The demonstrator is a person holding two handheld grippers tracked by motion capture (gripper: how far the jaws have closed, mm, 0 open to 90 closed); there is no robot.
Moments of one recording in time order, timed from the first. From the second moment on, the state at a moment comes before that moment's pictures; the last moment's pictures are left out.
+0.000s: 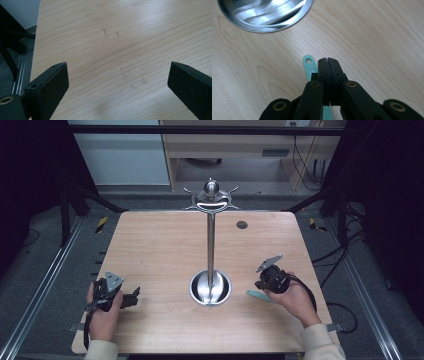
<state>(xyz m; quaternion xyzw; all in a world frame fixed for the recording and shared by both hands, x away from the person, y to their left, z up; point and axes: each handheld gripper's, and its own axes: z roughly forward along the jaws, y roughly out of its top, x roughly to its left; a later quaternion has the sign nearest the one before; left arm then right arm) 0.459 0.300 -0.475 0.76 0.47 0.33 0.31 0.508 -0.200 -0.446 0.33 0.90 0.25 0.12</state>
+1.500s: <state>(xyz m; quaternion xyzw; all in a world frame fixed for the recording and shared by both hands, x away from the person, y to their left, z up) 0.458 0.303 -0.475 0.75 0.47 0.34 0.31 0.525 -0.189 -0.453 0.28 0.95 0.14 0.05</state>
